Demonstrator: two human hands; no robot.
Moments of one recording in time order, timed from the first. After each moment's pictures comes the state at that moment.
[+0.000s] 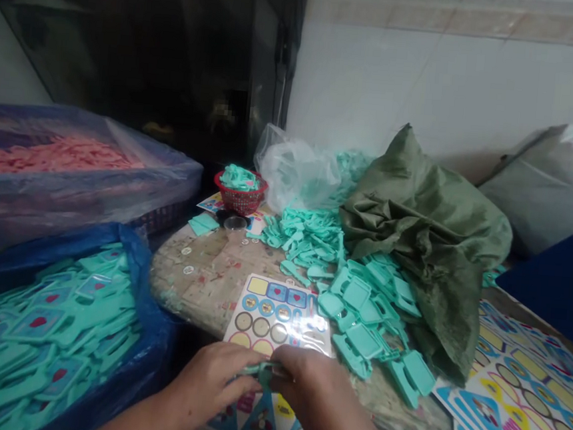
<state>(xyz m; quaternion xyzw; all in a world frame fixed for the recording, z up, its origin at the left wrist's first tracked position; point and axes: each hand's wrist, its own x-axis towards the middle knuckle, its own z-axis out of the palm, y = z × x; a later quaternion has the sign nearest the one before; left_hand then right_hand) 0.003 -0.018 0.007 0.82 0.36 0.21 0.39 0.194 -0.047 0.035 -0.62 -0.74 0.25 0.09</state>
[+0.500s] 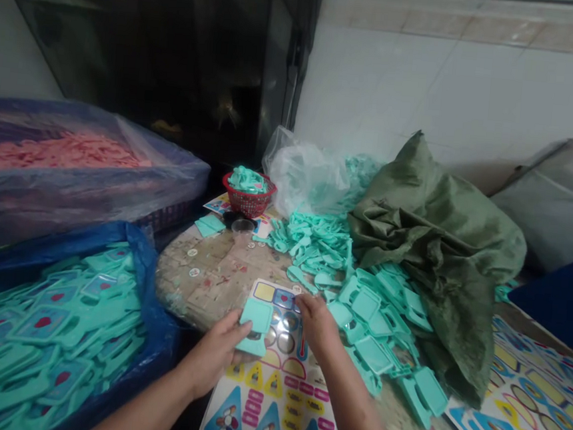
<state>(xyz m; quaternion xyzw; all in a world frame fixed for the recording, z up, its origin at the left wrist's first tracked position) 0.013 0.017 -0.017 0.33 0.39 0.39 0.77 0.215 0.053 -0.027 -0.69 -0.62 0.24 0.28</state>
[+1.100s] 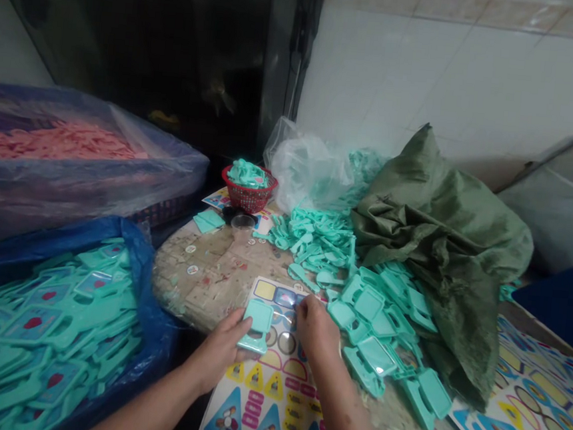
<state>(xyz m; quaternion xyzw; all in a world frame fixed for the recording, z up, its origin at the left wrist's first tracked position) 0.019 0.027 -0.039 0.29 0.41 0.39 0.77 0.208 0.048 -0.042 -0.78 -0.59 0.11 0.14</state>
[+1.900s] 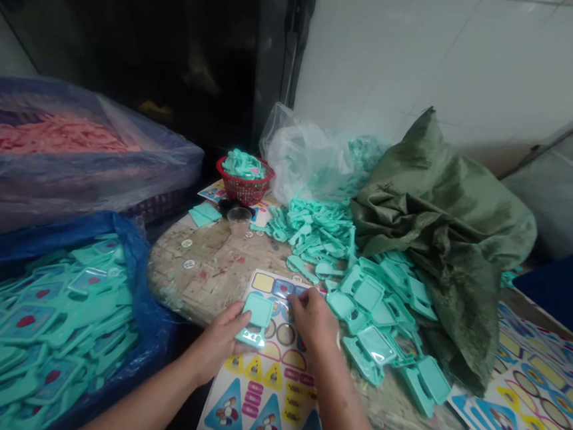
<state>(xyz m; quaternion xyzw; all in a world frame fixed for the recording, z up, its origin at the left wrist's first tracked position) 0.018 0.027 -0.036 0.30 0.42 0.37 0.77 0.210 0.052 -0.043 -0.80 -0.53 0.18 0.22</state>
